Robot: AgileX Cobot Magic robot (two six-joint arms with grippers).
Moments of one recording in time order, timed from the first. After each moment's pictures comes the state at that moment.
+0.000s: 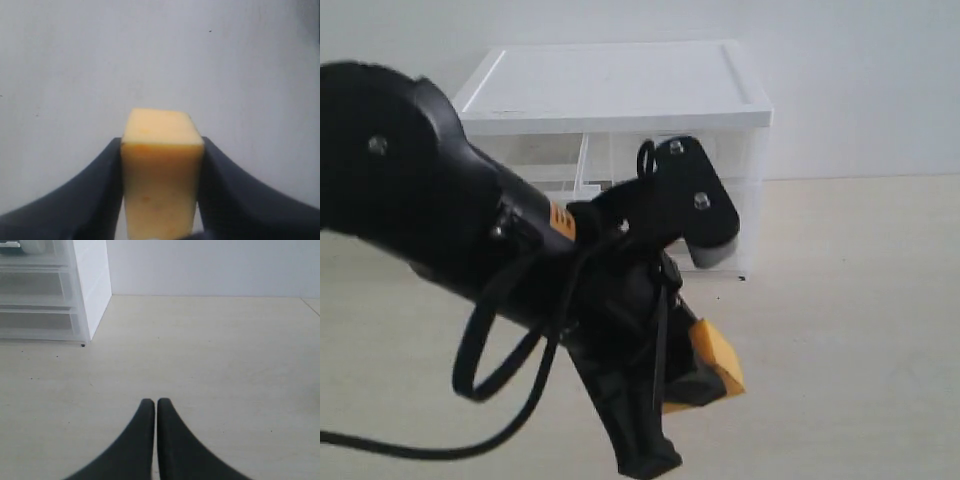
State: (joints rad) left arm -0.90 1.53 -1.09 -0.43 0.62 0.81; right arm 0.08 0.01 0.00 -0.04 0.33 0.04
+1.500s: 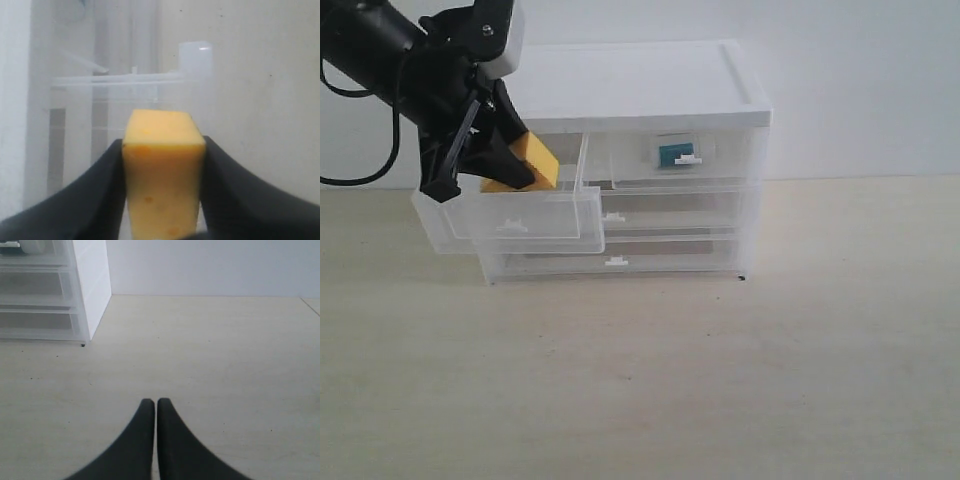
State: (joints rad) left arm -0.28 1.77 -1.57 -0.49 1.01 1.53; right arm 0.08 0.01 0.00 -0.04 0.33 0.04
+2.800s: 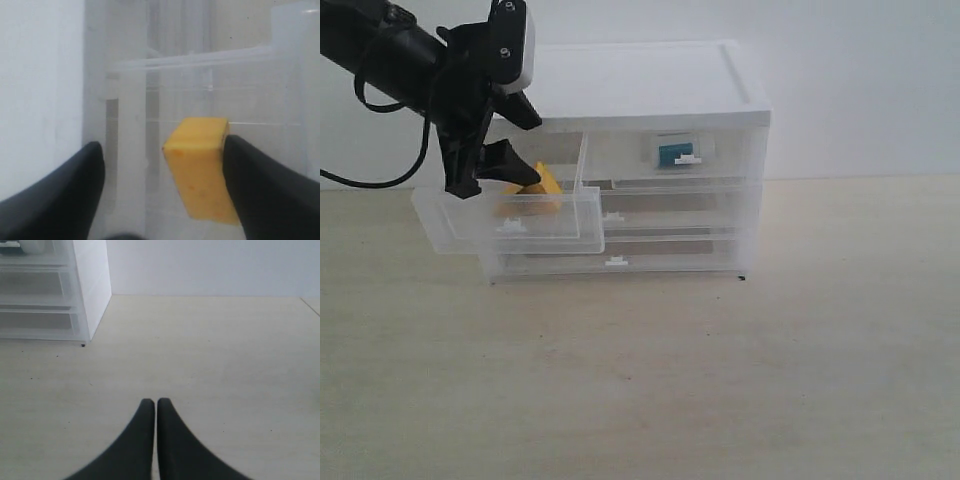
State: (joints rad) left arm -0.28 1.83 -1.58 -0.47 0.81 1.61; right arm 0.08 0.01 0.00 -0.04 0.33 0.04
